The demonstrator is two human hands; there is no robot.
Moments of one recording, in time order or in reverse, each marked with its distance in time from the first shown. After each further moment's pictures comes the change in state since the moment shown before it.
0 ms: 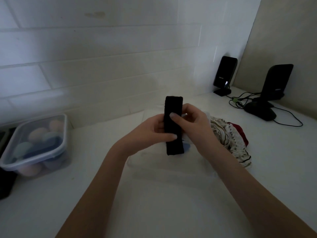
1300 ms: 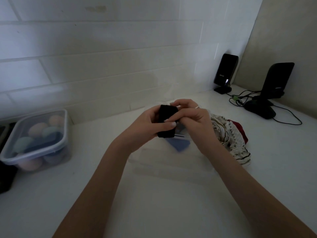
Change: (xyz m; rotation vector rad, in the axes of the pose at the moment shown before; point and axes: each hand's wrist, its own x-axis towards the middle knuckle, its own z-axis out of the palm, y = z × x) left_hand -0.006 0.005 0.002 -0.215 0.111 0.016; right_hand -0.009 -0.008 -0.001 -0.040 -0.094 -0.156
